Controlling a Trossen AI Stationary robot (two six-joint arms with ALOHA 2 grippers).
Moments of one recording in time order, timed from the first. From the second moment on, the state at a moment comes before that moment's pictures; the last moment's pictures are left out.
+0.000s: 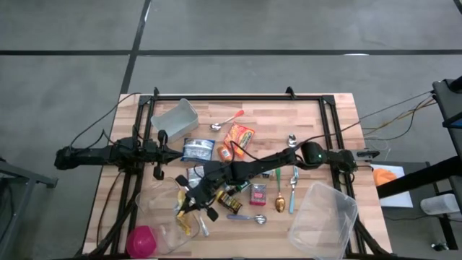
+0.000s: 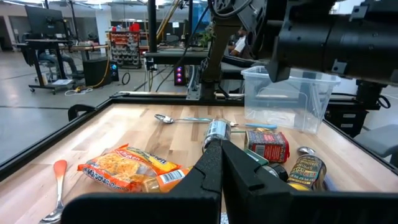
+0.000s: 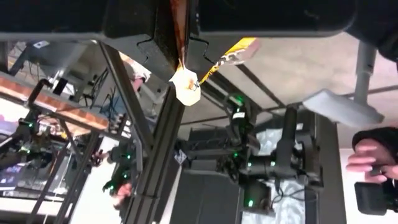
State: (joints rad) left arm 0.00 0.02 0.01 -0.01 -0.01 -0.01; right arm 0.19 2.41 1.97 0.44 -0.60 -0.20
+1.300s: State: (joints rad) left arm 0.00 0.02 0.01 -0.01 -0.01 -0.01; right arm 0.20 2.41 1.86 0.42 -0.54 -0.21
